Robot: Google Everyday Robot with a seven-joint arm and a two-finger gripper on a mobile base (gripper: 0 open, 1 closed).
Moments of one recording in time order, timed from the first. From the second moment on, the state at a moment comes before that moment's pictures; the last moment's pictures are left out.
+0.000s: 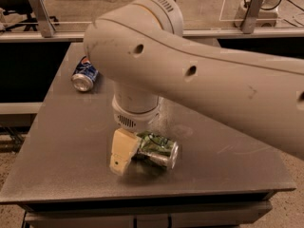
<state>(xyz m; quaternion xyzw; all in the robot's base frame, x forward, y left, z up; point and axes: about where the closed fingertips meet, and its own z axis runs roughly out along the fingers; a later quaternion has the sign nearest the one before) 0.426 0.023 0.841 -0.52 0.85 -0.03 0.08</state>
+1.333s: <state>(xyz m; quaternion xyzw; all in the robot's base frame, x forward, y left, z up) 0.430 0.026 0.852 -0.54 0.84 -0.03 0.09</state>
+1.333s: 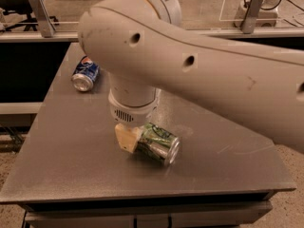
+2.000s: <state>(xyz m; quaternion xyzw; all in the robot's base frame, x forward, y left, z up) 0.456 0.006 0.919 -0.53 0.81 0.08 0.23</state>
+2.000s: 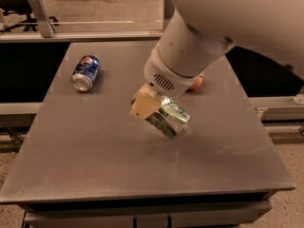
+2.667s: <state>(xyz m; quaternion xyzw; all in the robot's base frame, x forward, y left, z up) 0.476 -0.012 0.923 -0.53 0.80 0.10 0.27</state>
